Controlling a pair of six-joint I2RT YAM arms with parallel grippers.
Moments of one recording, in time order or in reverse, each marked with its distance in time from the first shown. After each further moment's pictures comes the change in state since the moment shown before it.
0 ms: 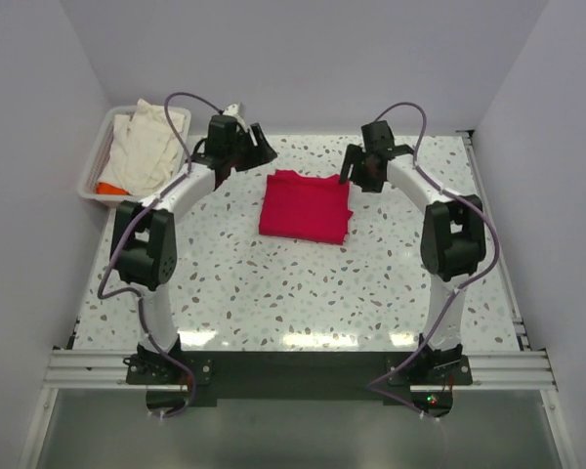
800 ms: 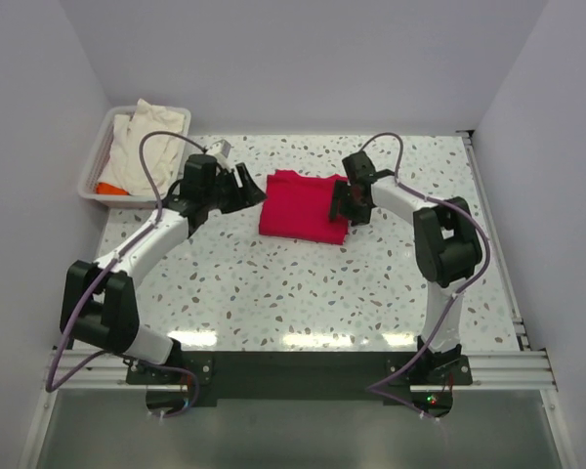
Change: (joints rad) left arm -0.015 -0.509 -0.509 -0.044 0.077 -0.034; right arm 0.099 -0.079 -0.279 0.026 0.005 0.026
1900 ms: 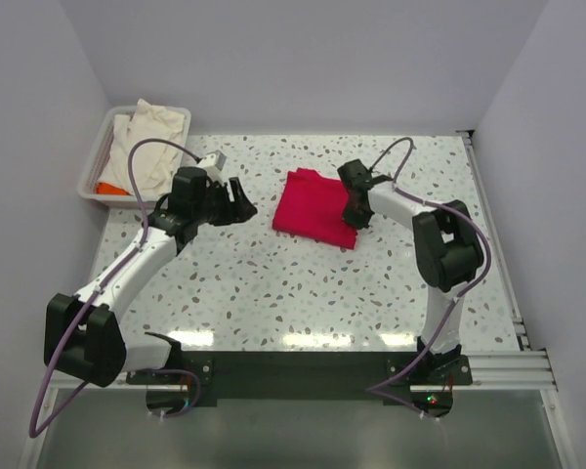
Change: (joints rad) left arm 0.000 -0.200 -0.114 -0.099 -0.030 0.133; right arm 0.042 -0.026 -0.062 -0.031 0.279 0.336
